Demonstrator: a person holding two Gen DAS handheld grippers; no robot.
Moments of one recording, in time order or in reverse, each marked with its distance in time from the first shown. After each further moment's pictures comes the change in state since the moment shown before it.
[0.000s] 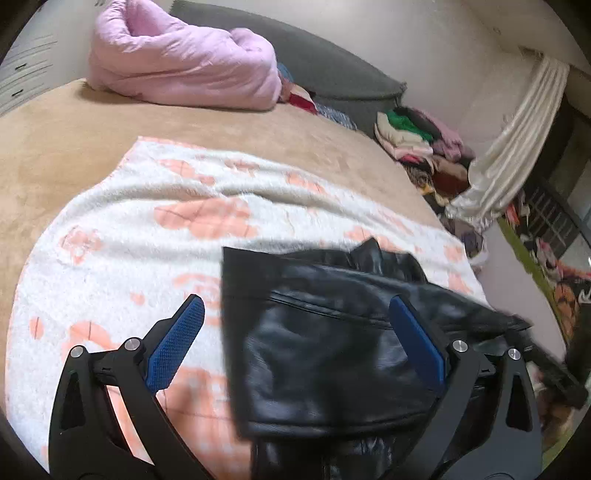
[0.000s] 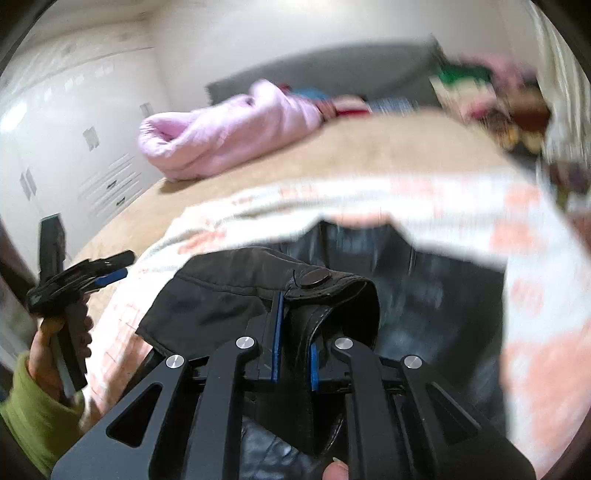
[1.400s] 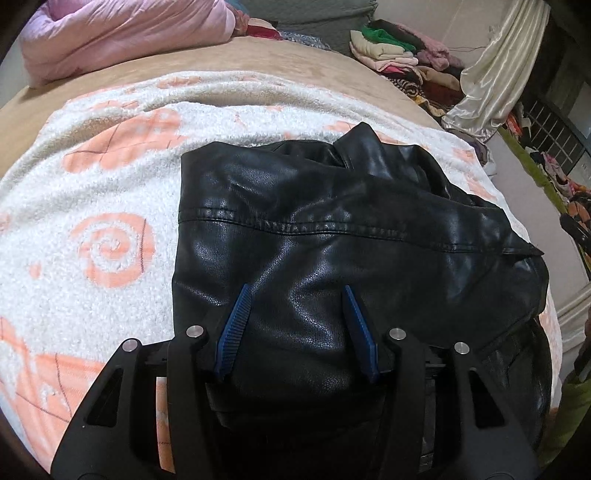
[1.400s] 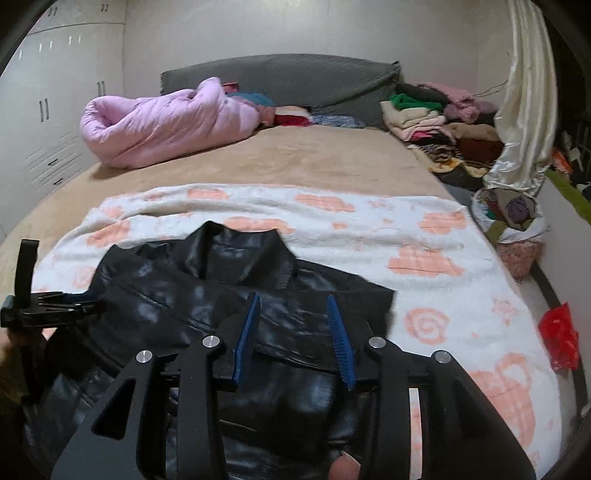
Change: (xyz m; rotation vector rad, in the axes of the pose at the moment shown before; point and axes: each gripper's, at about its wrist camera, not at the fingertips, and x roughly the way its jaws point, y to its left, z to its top) left arm 0.108 -0.033 -0.056 0.202 0.276 0.007; right arm 0.020 -0.080 -0.007 -0.053 0.025 -0.268
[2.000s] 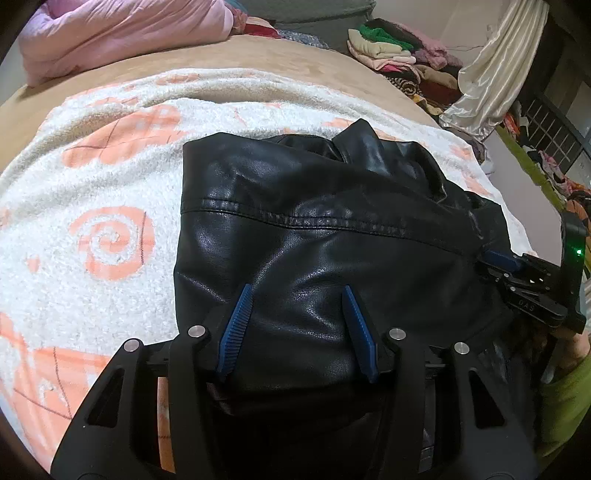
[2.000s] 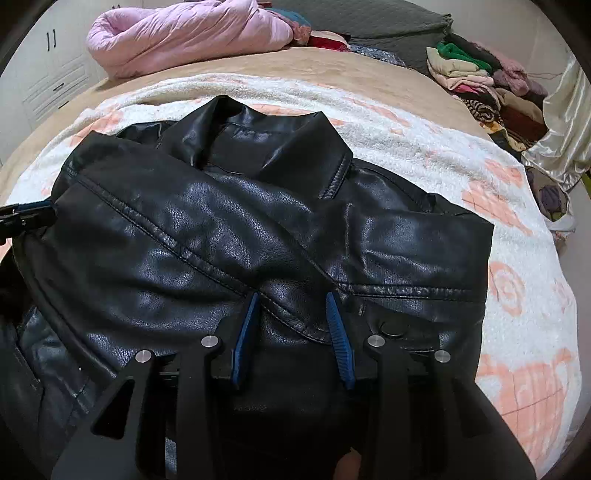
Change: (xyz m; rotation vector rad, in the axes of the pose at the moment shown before) left arm -0.001 0.004 -0.002 0.003 0.004 -0.018; right arm 0.110 0.028 -0.047 -0.113 0.281 0.018
